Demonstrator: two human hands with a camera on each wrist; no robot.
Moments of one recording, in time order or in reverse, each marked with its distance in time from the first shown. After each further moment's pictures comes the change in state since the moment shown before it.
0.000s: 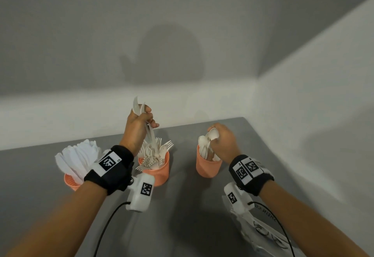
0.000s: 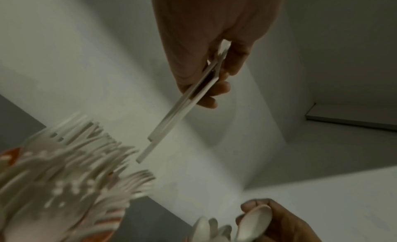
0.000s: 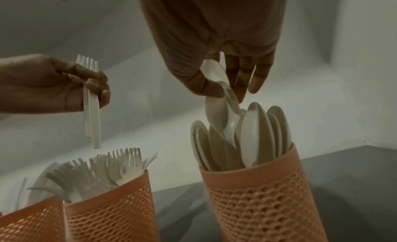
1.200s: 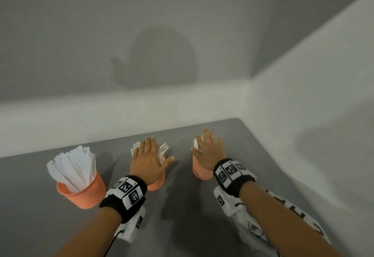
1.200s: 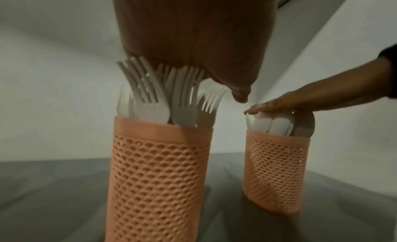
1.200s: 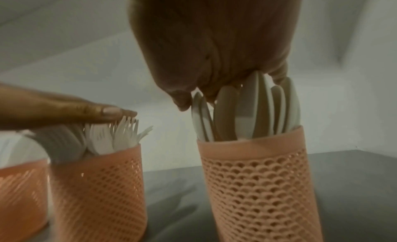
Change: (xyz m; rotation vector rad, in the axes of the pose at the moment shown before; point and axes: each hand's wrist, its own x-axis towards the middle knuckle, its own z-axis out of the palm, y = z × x) left_hand -0.030 -0.078 0.000 1.500 -0.263 -0.027; right_hand -0.003 0.010 0.028 -0.682 -0.356 -0.048
